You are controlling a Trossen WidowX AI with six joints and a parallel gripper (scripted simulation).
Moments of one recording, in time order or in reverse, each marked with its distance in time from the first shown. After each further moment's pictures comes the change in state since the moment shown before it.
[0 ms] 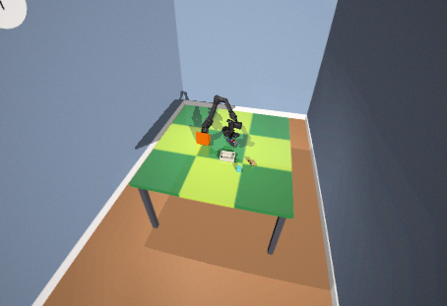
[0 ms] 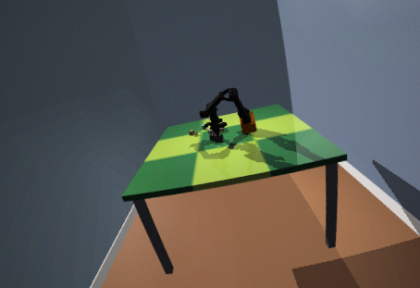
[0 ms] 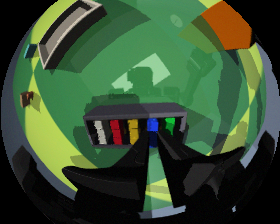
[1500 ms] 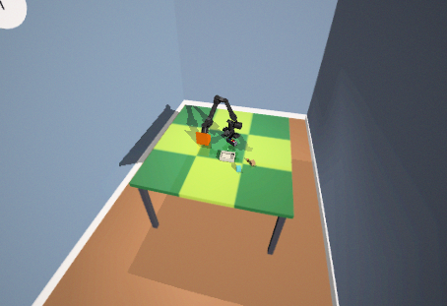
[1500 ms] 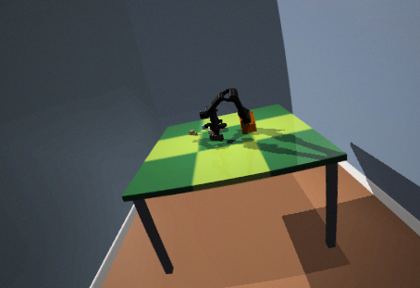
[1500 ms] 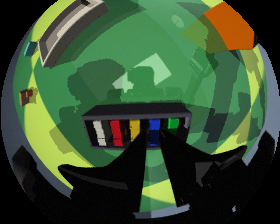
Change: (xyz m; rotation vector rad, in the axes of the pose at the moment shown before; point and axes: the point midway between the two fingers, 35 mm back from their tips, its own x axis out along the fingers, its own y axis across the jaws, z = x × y) arm 0.006 0.002 -0.002 -0.011 -0.001 0.007
